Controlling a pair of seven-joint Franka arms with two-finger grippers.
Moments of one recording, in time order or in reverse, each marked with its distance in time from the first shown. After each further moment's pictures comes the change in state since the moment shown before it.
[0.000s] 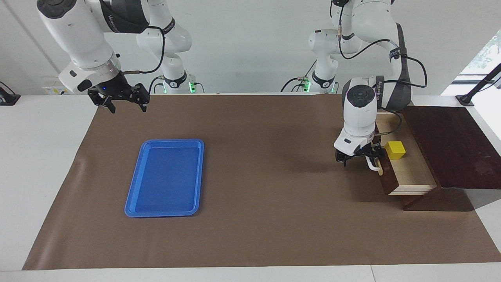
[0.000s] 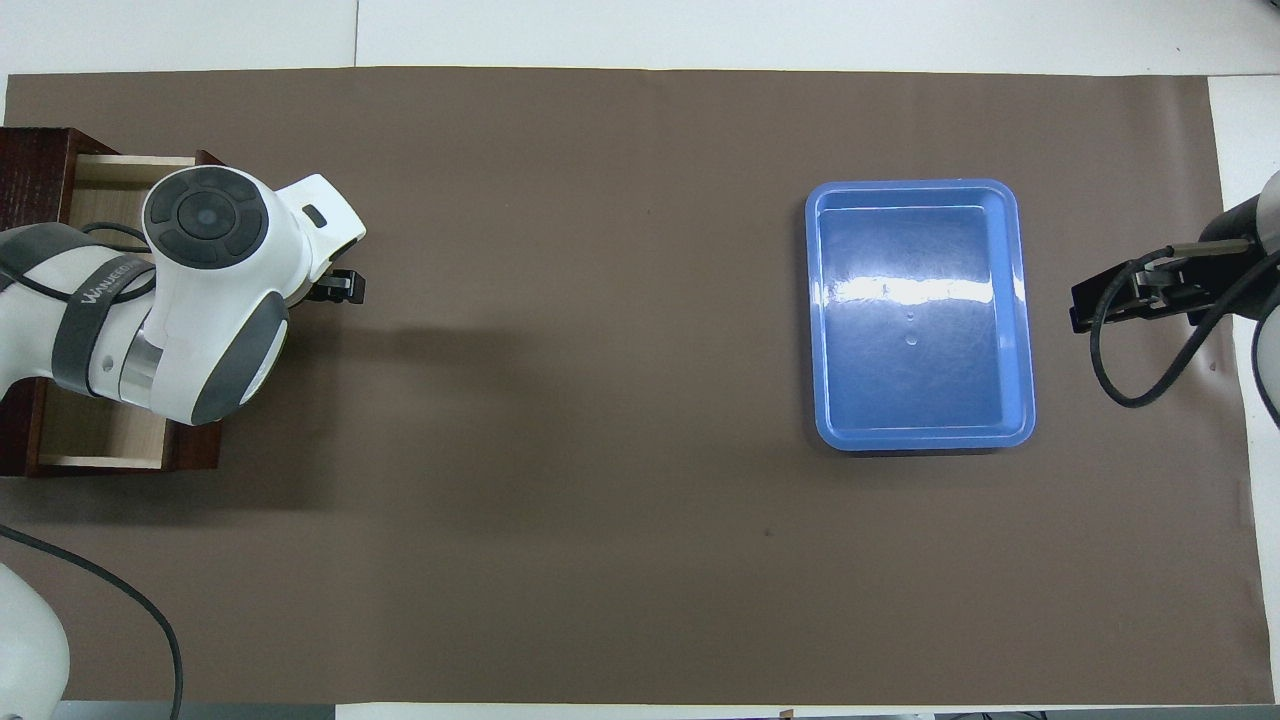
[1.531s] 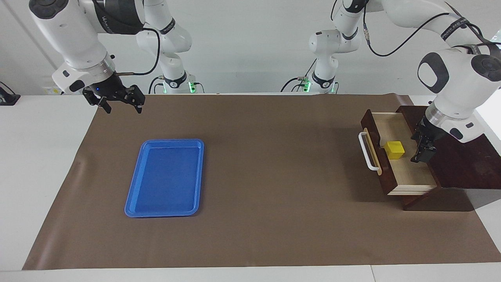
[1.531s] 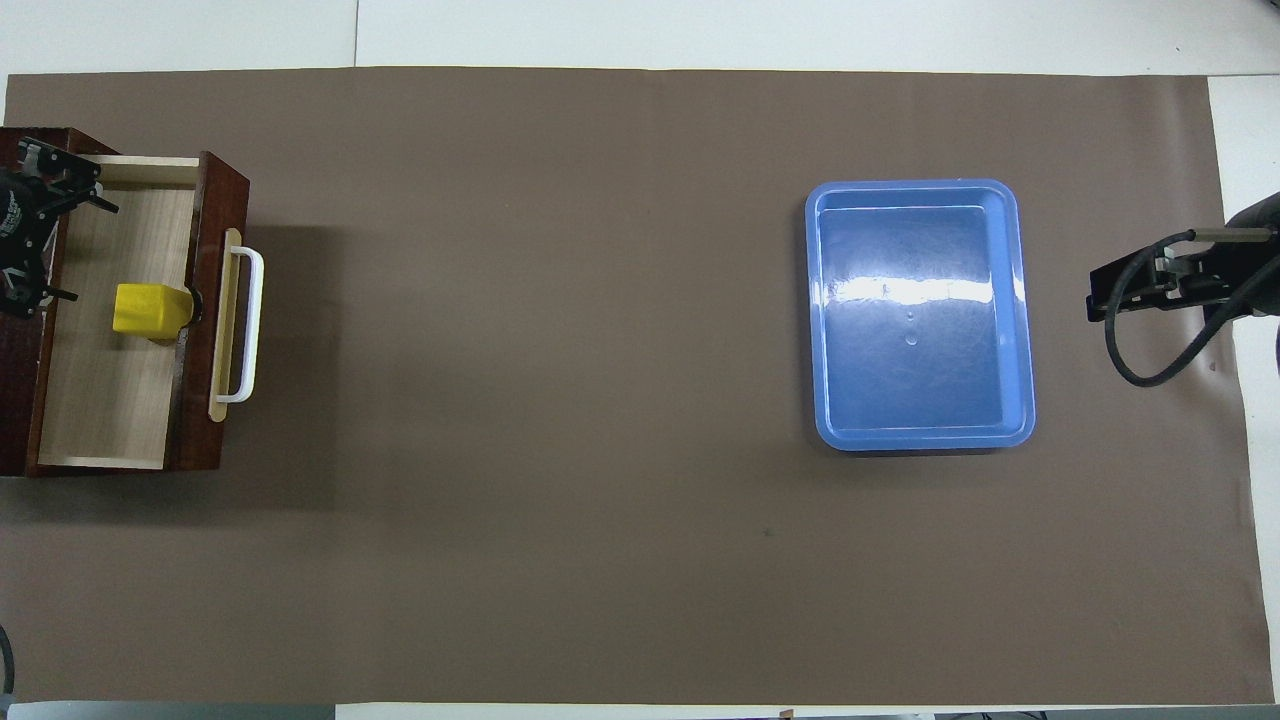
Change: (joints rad) left arm 0.201 0.004 0.134 0.259 -0.329 -0.207 -0.822; right arm -0.026 -0.001 0.001 -0.006 0.002 0.026 0.149
